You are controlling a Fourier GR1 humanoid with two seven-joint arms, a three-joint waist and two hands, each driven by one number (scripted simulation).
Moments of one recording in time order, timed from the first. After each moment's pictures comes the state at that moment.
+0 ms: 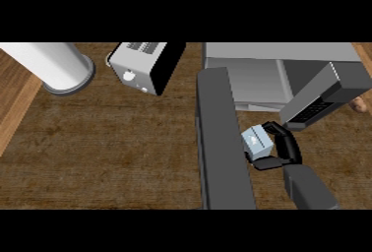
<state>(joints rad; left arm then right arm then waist) 0.75 0.07 0.38 -2.32 0.61 -0.58 -0.07 -0.54 -0.14 -0.26 -0.26 0.16 0.07 -1.04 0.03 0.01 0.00</state>
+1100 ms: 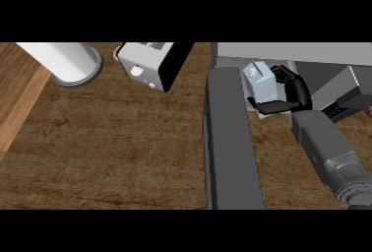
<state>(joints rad) 0.65 0.11 0.41 -2.30 0.69 -0.57 -0.01 -0.90 -0.27 -0.30 -0.14 0.18 -0.03 -0.83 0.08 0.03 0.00</state>
